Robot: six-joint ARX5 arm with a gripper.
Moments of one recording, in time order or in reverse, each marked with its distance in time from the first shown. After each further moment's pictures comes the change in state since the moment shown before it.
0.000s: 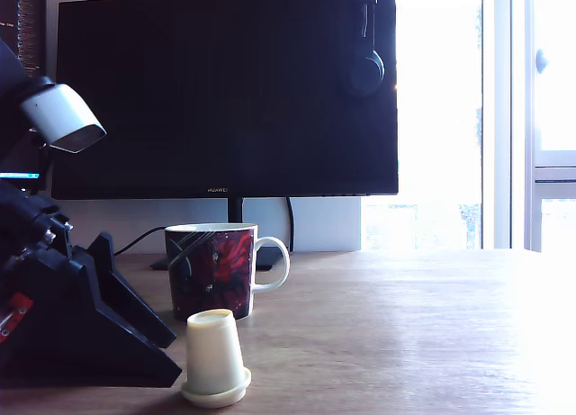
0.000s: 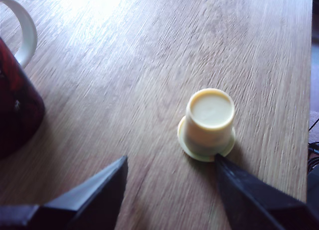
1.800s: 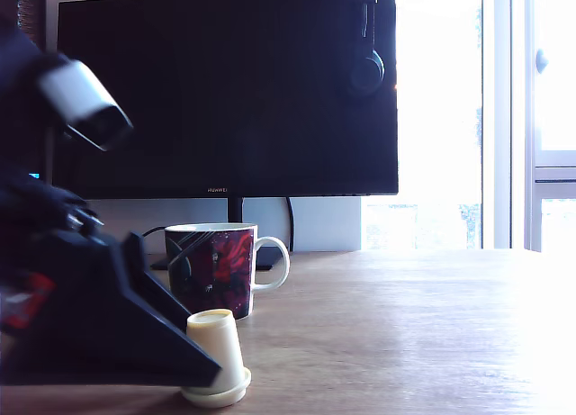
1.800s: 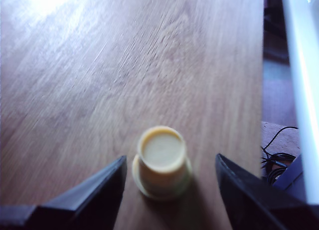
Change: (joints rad) arm -0.071 0.076 0.047 0.045 0.083 -0.080
